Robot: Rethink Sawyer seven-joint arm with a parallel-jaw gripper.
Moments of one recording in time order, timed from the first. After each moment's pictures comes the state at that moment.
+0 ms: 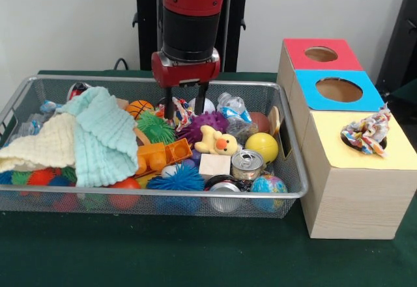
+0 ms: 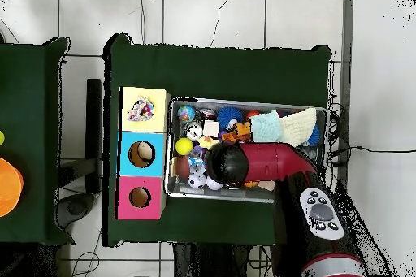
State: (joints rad) arm -0.42 -0.63 0.16 1.71 -0.42 0.49 1.38
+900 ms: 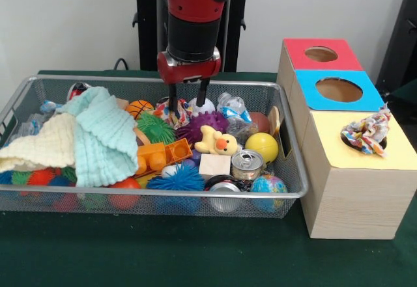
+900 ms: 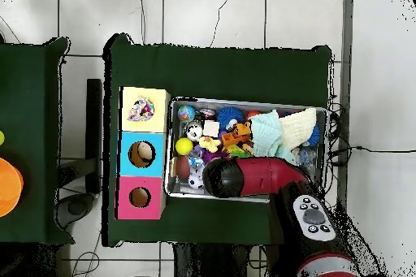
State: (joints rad) arm -0.41 -0.60 0.12 1.78 -0.44 0.47 1.38
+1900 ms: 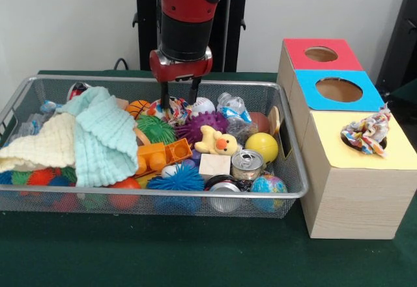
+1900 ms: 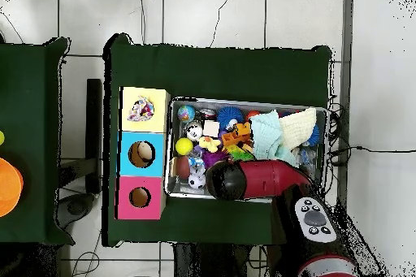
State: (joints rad) arm -0.40 -0.59 0.10 1.78 -0.46 0.47 1.38
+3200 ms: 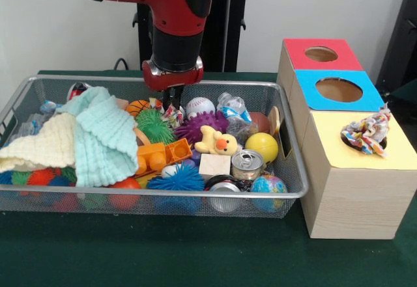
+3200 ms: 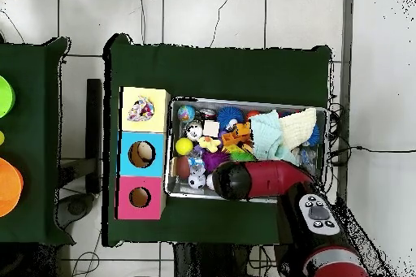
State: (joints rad) arm -0.44 -0.55 0.10 1.76 -0.49 0.47 1.38
